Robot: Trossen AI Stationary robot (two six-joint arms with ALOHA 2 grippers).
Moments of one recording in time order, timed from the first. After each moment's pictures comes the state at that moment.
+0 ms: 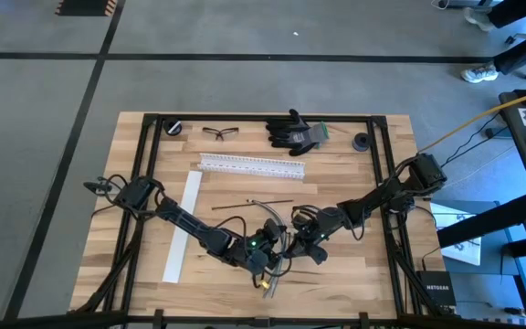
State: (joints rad) left arm -0.45 2.10 1.32 0.23 -0.97 1.03; right arm 0.35 1.76 0.49 0.97 -0.27 0.85
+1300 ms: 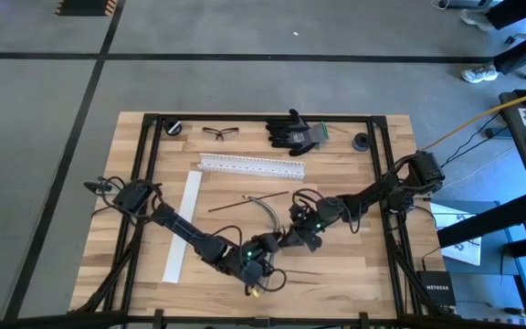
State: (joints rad) left arm -0.52 2.10 1.32 0.20 -1.05 1.26; right arm 0.26 1.76 0.49 1.07 -0.29 0.96
